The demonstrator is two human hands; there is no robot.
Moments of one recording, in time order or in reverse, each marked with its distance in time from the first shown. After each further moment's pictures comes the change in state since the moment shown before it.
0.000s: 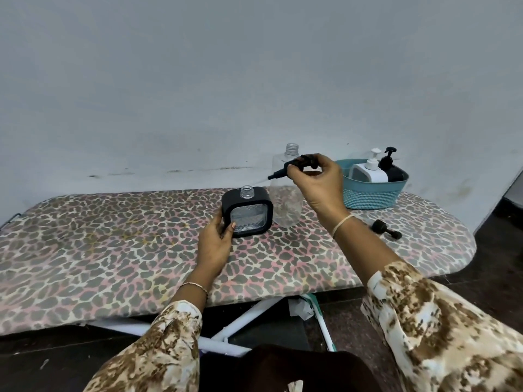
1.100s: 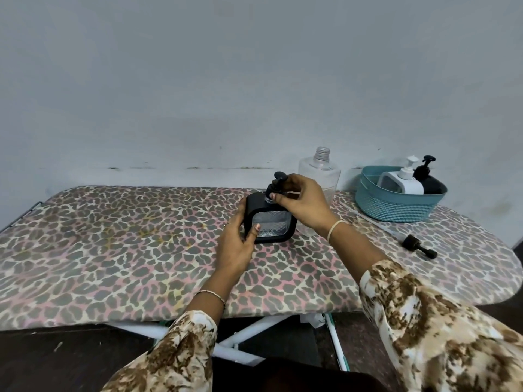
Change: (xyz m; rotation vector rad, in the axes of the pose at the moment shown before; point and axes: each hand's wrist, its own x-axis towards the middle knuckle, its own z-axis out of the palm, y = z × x) left_hand 0.006 -0.005 0.000 0.042 0.007 0.111; right_hand 0.014 0.051 0.059 -0.284 -0.477 -0.029
